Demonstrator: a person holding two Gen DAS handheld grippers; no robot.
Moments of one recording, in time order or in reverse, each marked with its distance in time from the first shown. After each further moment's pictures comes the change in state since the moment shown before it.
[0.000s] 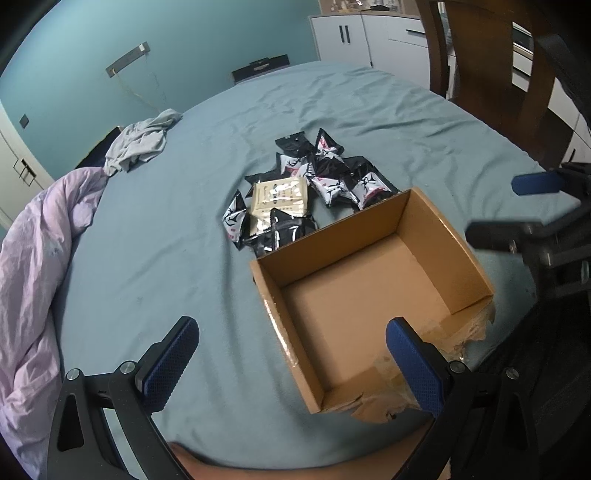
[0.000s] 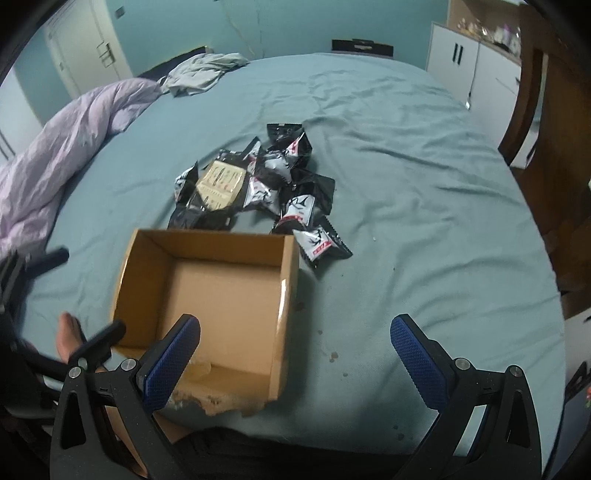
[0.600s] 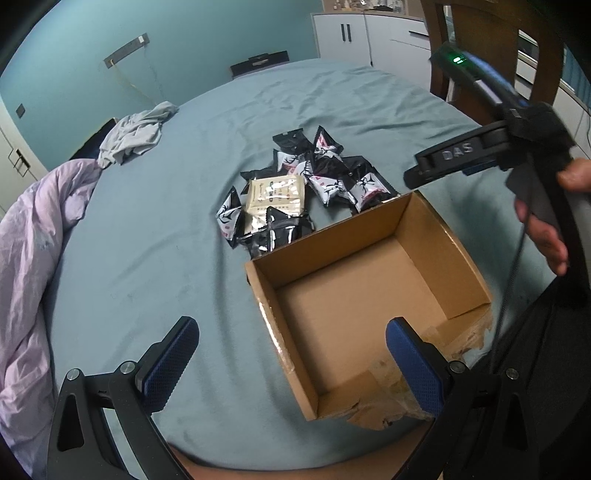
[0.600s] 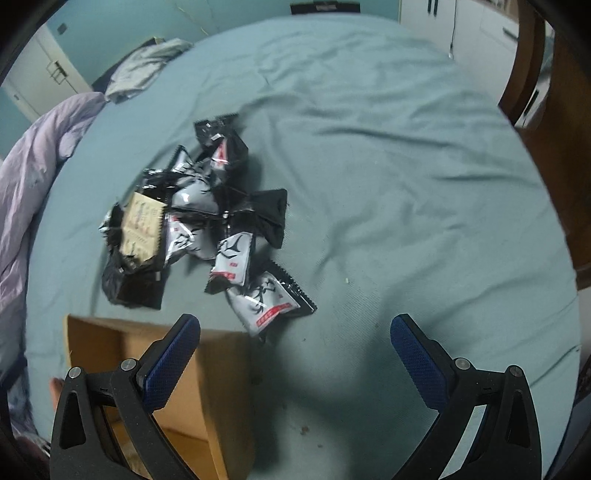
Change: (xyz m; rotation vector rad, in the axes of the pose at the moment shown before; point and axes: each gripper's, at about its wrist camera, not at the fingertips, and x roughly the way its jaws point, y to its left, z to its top) left arm 0.006 0.006 0.004 -0.027 0.015 -0.036; right arm 0.101 -0.050 0.075 0.138 0.169 -0.023
